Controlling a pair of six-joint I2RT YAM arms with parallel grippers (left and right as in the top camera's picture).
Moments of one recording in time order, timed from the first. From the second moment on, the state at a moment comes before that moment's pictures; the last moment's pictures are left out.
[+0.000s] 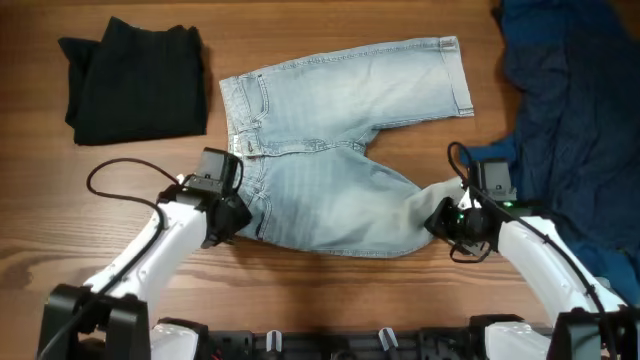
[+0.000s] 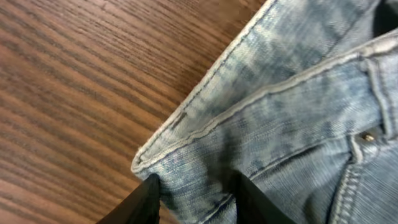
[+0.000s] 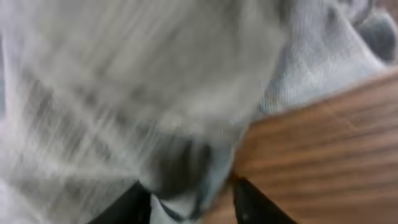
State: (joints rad) left arm -0.23 1.43 0.68 -0.65 -0.04 -0.80; right arm 0.04 1.34 0.55 -0.59 -0.22 0.58
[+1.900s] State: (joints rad) left arm -0.23 1.40 0.82 -0.25 -0.40 -0.86; right arm 0.06 1.64 0.96 0.00 -0.16 0.40
